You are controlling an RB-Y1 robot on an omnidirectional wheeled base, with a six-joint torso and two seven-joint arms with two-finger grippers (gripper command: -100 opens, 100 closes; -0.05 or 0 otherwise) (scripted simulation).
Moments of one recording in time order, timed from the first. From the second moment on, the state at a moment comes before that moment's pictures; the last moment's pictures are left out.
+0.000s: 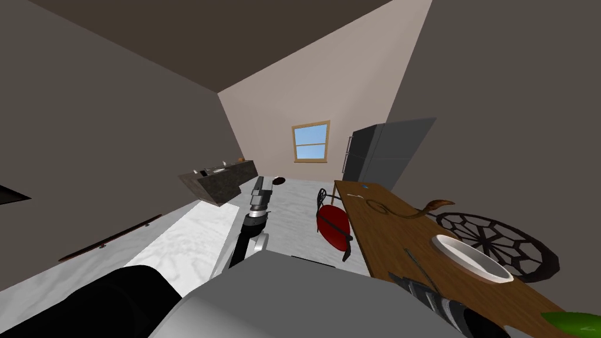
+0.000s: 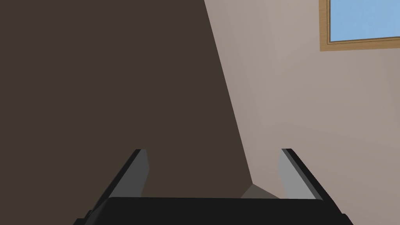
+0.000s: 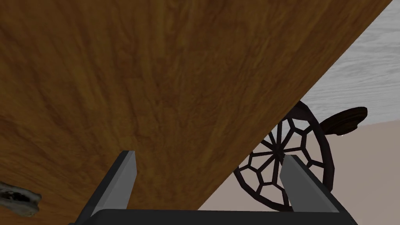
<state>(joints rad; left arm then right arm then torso) 0.51 0.03 -0.01 -2.32 -0.12 -0.55 0.07 0.14 -1.00 0.70 -0.90 0.33 -0.46 0.01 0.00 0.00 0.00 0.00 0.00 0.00</state>
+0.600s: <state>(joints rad) 0.51 0.03 -0.01 -2.32 -0.12 -0.55 0.07 0.10 -1.05 0.77 -0.71 0.32 -0.50 -0.03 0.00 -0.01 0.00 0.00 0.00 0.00</state>
